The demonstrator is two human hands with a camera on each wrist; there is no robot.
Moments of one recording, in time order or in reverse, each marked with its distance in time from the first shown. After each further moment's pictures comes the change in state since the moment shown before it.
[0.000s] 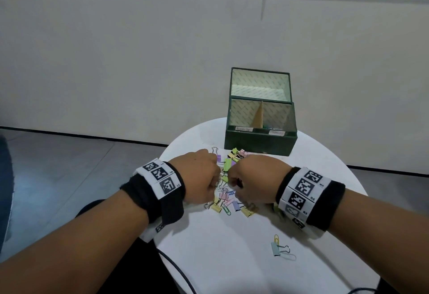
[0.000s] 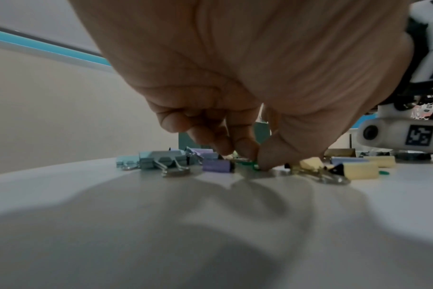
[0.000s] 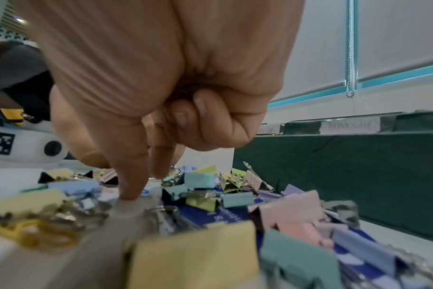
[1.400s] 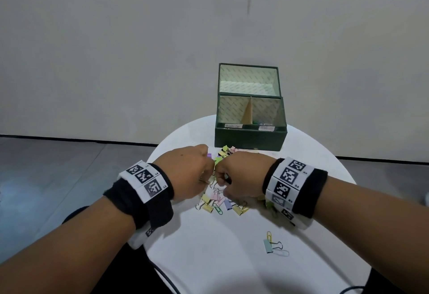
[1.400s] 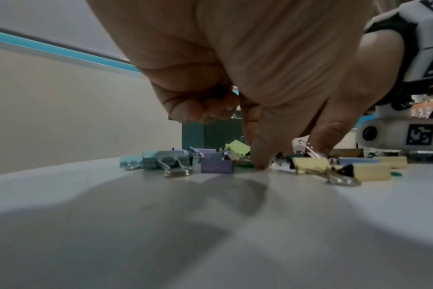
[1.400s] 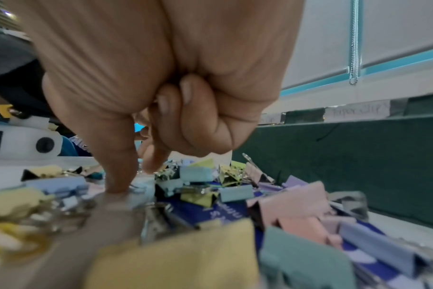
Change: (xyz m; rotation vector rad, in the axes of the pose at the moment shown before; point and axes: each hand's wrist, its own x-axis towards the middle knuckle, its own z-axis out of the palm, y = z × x) left_hand -0.001 0.003 -0.007 0.020 0.079 -0.014; right_hand 0.009 0.001 -0.003 0.131 -0.097 0.000
